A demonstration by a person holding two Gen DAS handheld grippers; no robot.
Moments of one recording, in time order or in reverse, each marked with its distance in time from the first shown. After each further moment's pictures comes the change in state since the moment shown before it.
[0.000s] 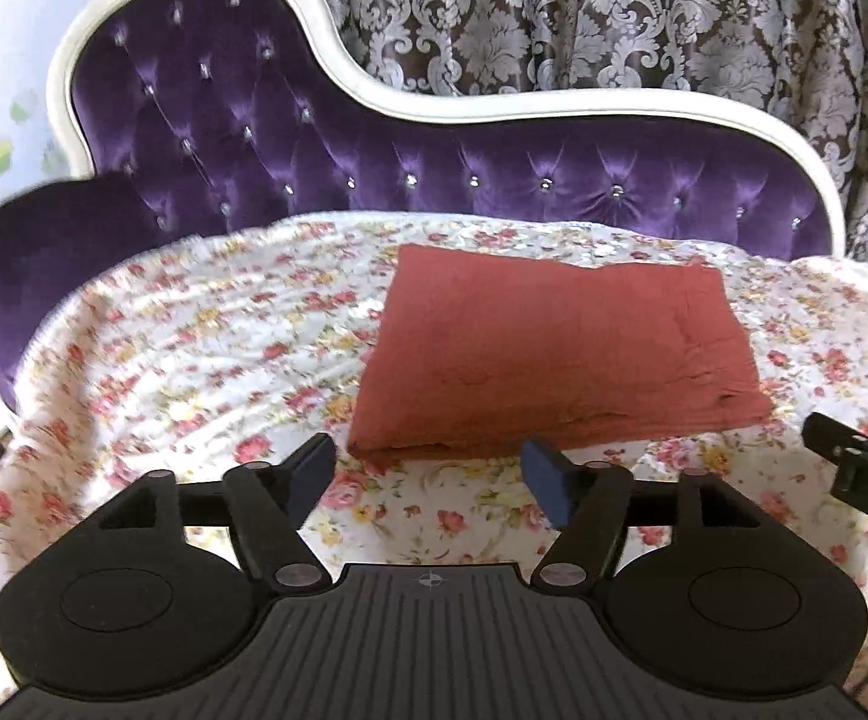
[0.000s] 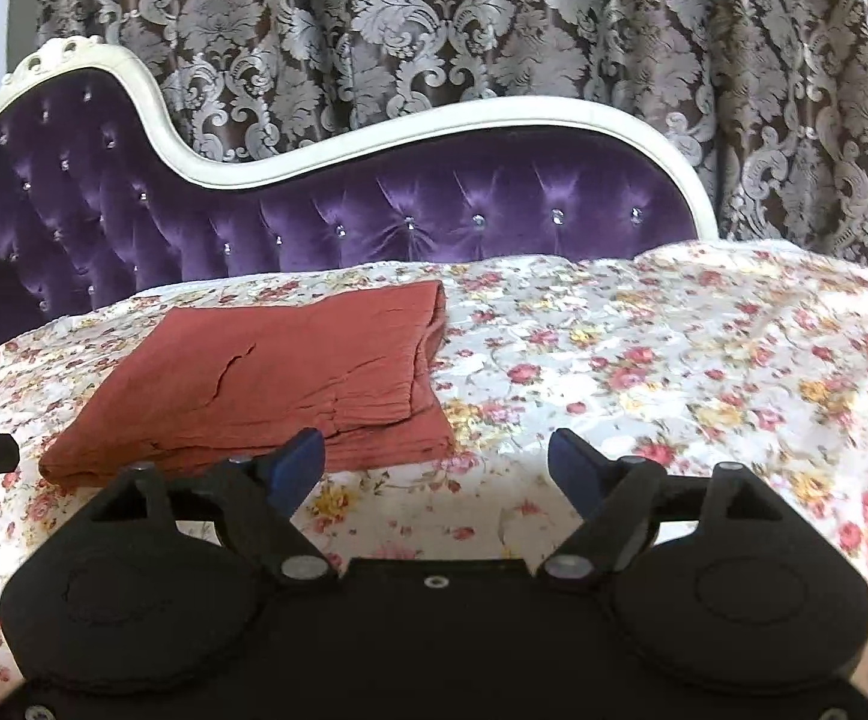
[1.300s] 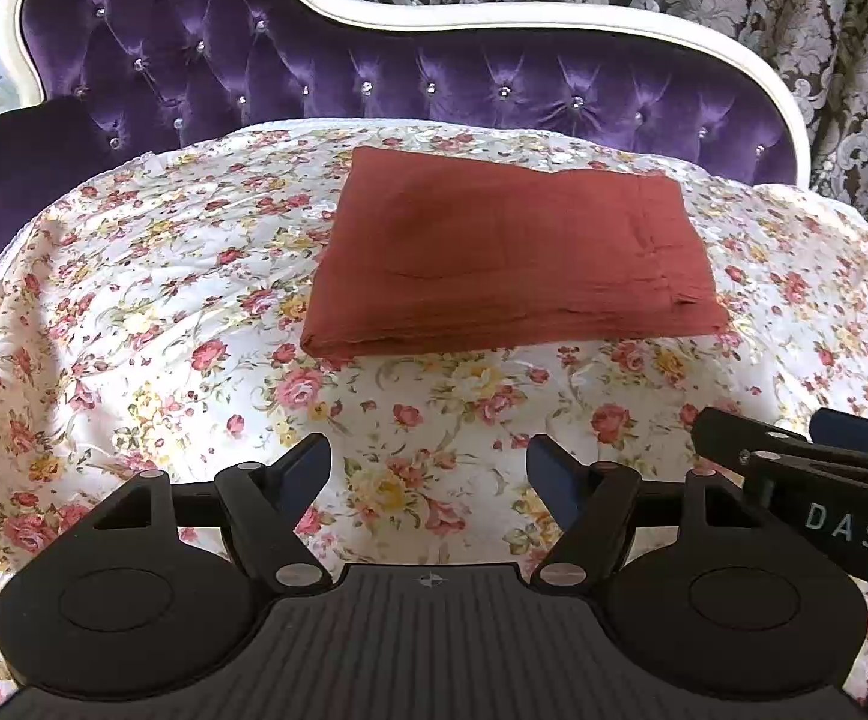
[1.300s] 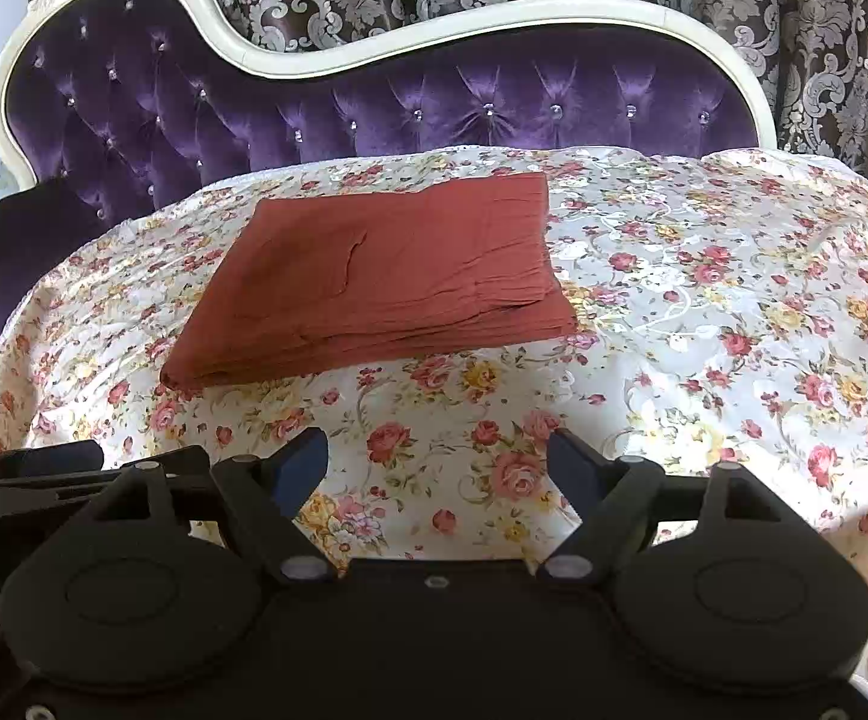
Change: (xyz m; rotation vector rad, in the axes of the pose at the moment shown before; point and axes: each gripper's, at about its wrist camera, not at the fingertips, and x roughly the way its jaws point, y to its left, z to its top) left arm 0.002 0.002 -0.009 0.001 0.204 -0.116; right arm -0.026 0.061 0.007 -0.013 0.263 0.057
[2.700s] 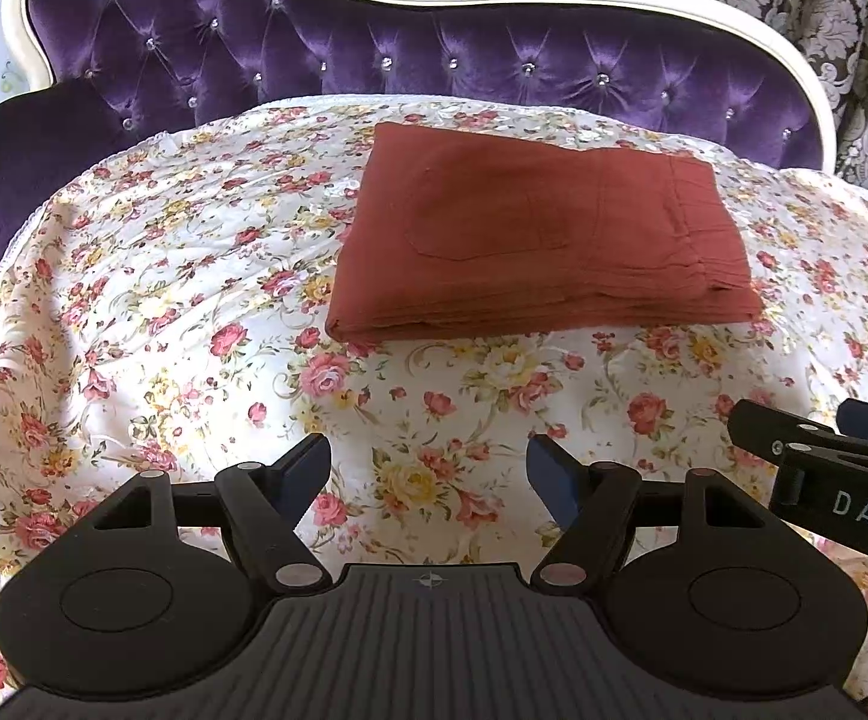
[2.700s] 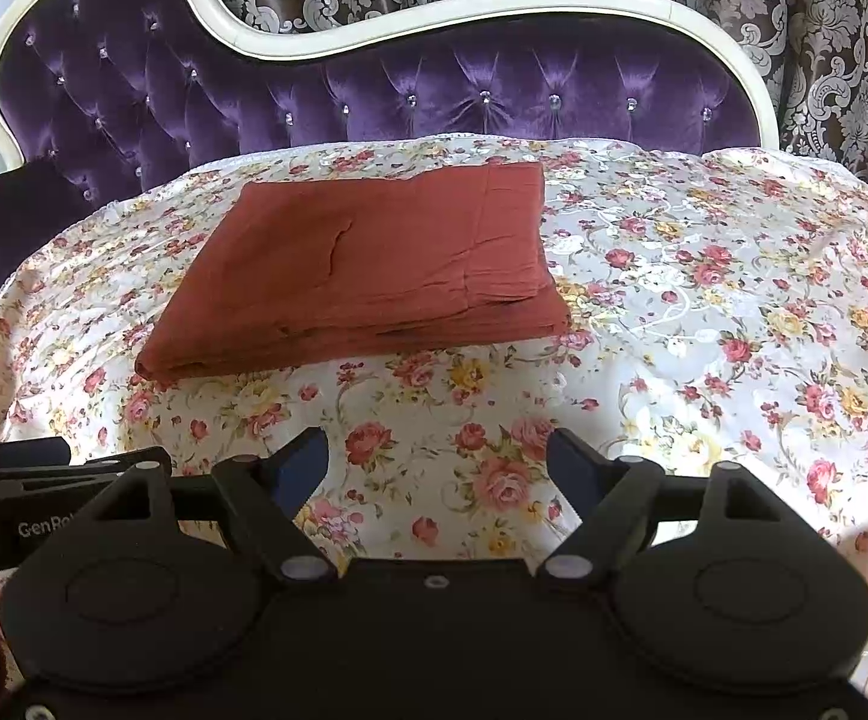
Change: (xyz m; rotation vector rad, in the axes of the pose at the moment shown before) left arm 0.010 0.008 0.003 -0.008 0.050 0.038; right arm 0.013 -0.001 0.002 -0.018 0.026 -0.021
